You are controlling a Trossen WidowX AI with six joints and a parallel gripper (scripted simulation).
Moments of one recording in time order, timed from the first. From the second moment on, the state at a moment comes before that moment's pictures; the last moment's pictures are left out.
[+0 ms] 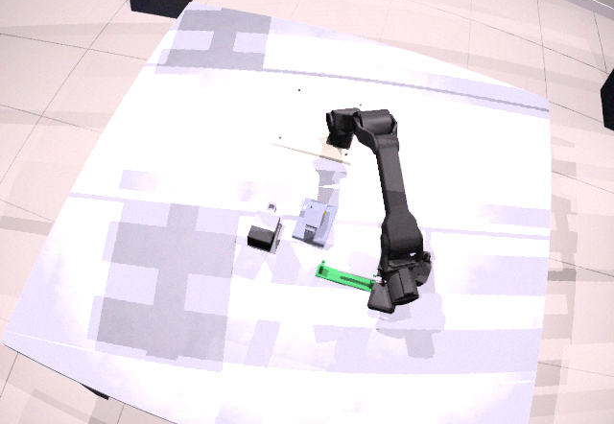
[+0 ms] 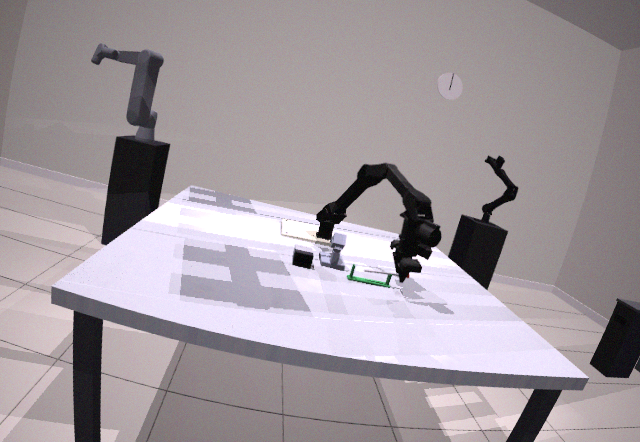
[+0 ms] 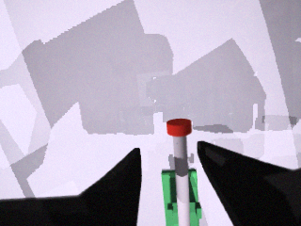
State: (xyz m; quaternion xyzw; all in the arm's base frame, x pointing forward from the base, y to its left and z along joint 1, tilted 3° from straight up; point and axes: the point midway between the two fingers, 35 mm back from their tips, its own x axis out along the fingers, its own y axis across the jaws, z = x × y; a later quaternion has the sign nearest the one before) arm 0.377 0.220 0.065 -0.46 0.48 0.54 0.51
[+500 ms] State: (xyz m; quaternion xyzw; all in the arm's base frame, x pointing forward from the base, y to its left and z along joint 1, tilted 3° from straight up) arm 0.369 0.217 0.098 -0.45 0.49 0.55 0.50
